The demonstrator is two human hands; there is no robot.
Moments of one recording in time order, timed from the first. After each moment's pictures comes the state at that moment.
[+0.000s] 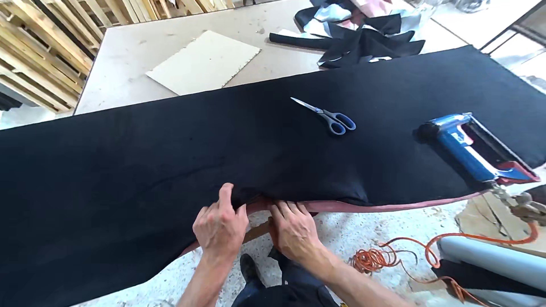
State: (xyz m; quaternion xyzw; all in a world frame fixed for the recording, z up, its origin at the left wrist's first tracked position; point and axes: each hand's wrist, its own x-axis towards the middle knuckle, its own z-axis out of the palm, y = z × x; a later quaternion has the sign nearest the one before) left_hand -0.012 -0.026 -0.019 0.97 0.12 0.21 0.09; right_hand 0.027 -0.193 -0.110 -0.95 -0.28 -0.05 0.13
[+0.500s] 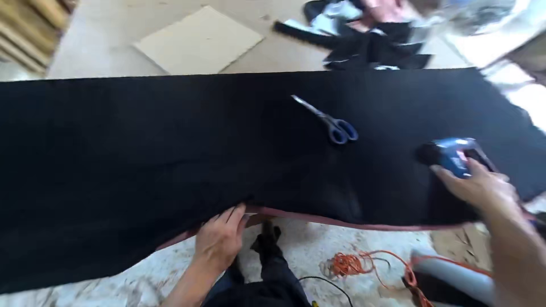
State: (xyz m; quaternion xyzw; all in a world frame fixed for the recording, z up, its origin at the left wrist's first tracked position) left_hand -0.016 -0.028 -0.089 0.98 -0.03 0.10 0.16; right_hand 0.177 -0.600 -0.012 -0.98 0.16 -0.03 0.07
